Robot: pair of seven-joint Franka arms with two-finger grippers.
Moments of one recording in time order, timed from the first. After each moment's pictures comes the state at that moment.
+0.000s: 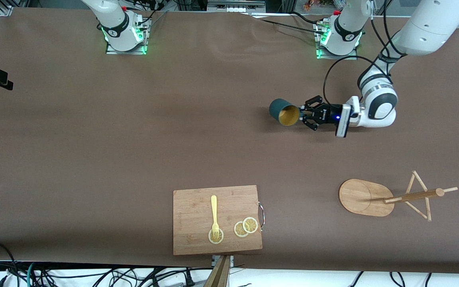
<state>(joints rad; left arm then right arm) 0.25 0.50 -0.20 -2.29 -1.47 1.59 1.94 -0.04 0.11 -0.07 -1.37 -0.04 1.36 -0.13</state>
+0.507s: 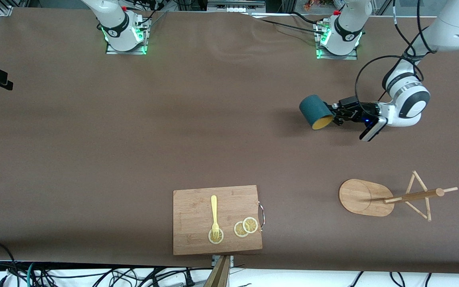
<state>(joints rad) 0.47 0.50 -0.19 -2.25 -1.39 1.39 1.39 -0.04 0.11 -0.07 -1.37 -0.04 1.36 -0.13</state>
